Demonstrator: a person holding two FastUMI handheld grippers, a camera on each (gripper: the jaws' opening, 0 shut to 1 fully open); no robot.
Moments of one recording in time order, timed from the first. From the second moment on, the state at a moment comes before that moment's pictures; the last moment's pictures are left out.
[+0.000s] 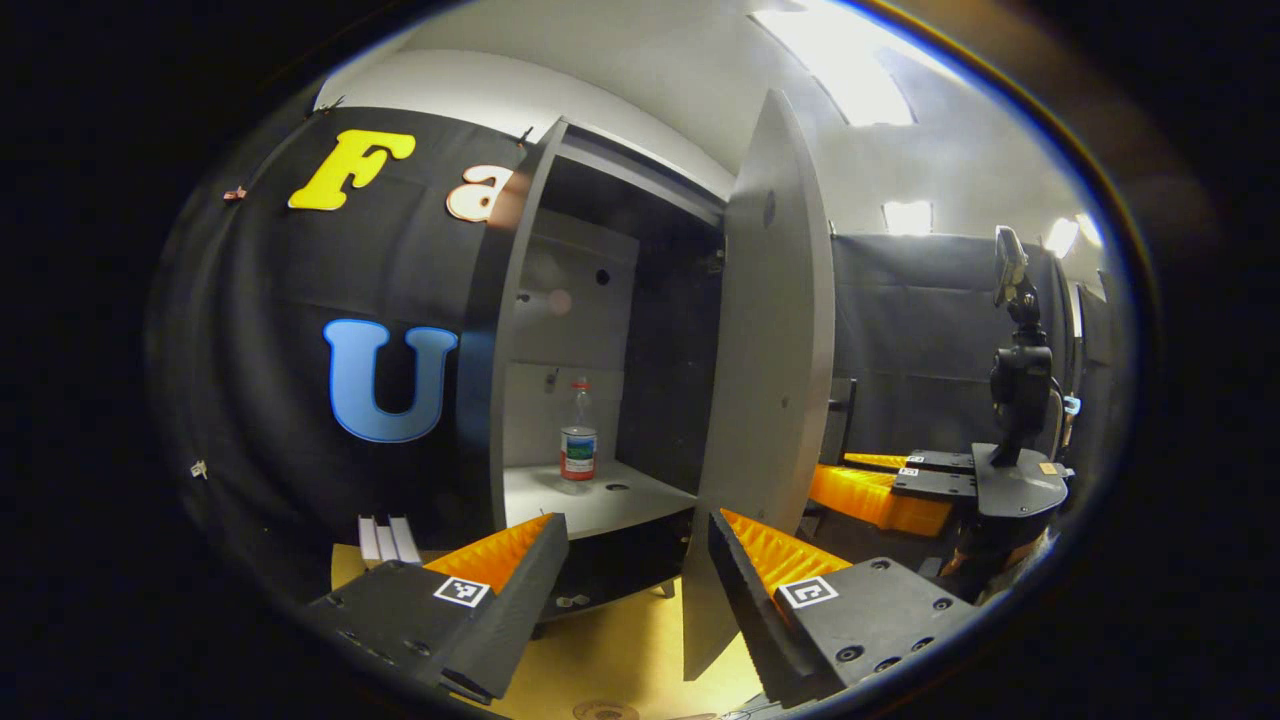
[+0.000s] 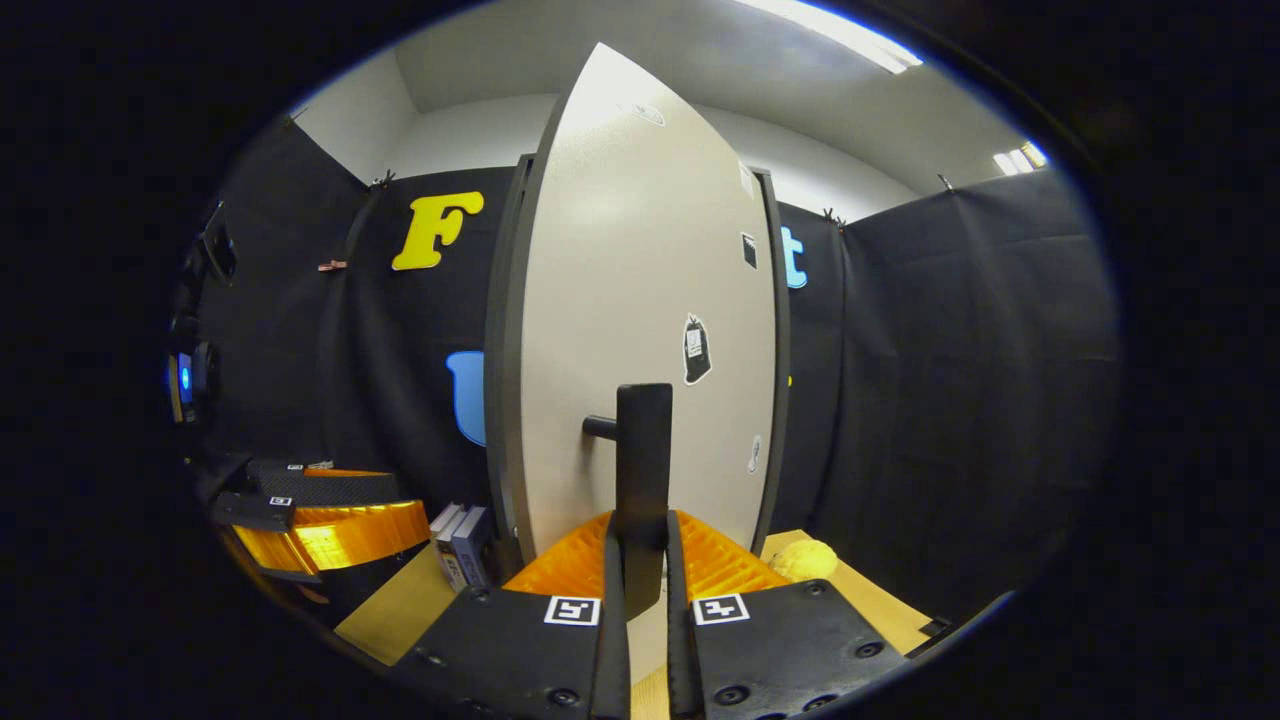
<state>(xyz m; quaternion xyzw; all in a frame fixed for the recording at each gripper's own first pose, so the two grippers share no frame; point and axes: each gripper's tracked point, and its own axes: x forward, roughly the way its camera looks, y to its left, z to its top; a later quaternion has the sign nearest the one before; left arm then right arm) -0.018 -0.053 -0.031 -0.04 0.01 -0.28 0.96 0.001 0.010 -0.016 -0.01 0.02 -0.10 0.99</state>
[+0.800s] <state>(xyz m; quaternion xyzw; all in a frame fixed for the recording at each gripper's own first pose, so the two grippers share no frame) 0.012 -0.171 -0.030 -0.04 0.01 -0.31 0.95 -0.044 -0.088 -0.003 -0.02 0.00 -0.14 0.99</state>
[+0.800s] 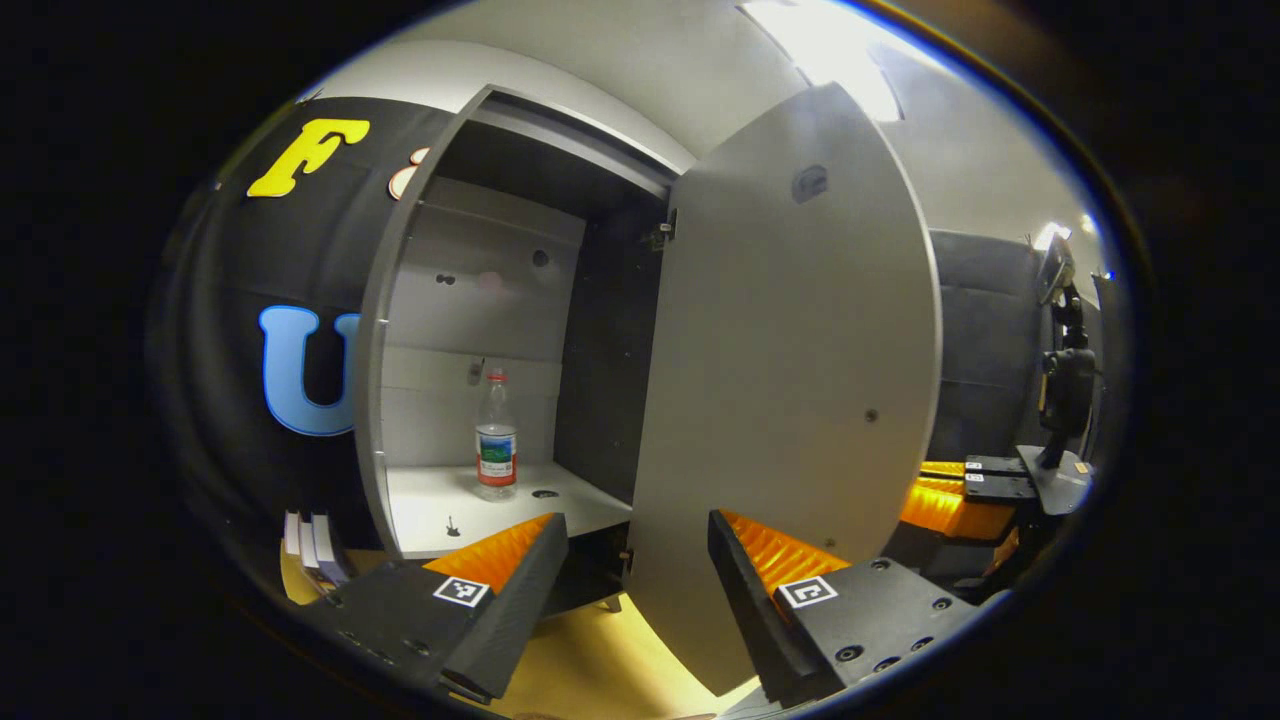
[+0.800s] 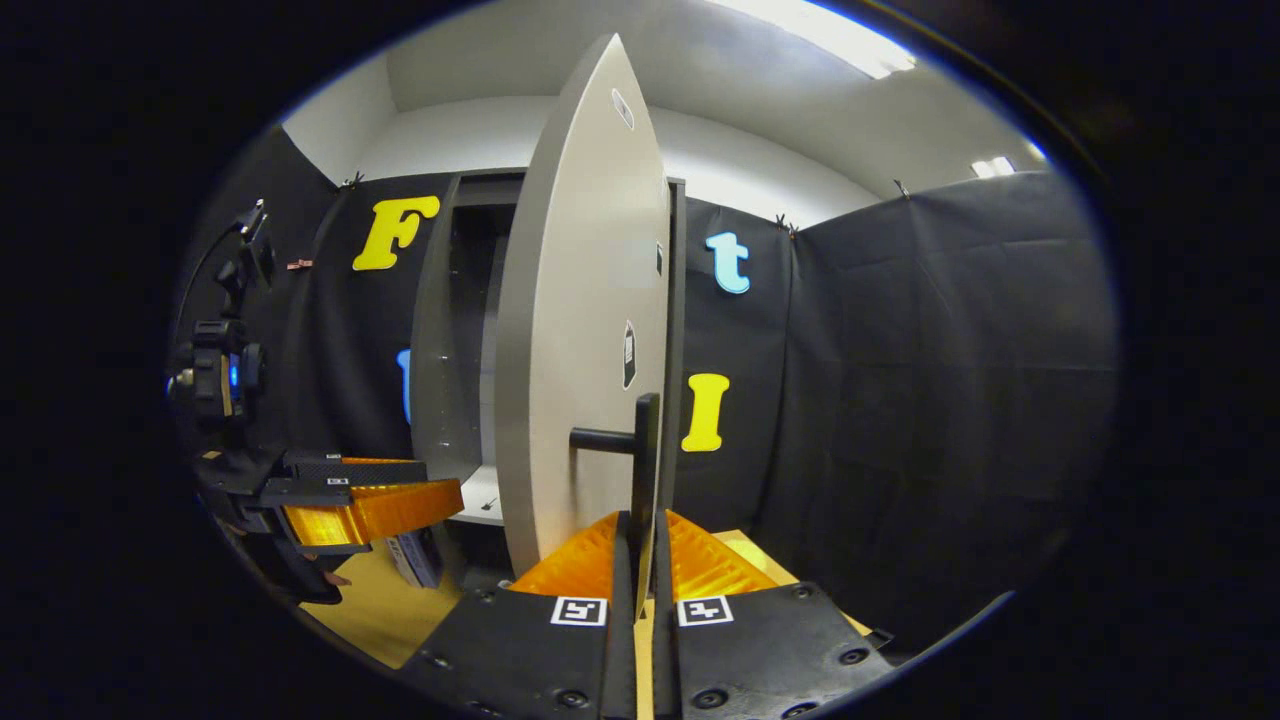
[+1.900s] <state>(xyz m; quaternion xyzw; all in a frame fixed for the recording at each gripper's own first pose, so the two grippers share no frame) 0.100 -0.240 -0.036 -0.01 0.01 -0.20 0.98 -0.069 -0.214 -0.006 0.02 0.00 -0.05 1.00</state>
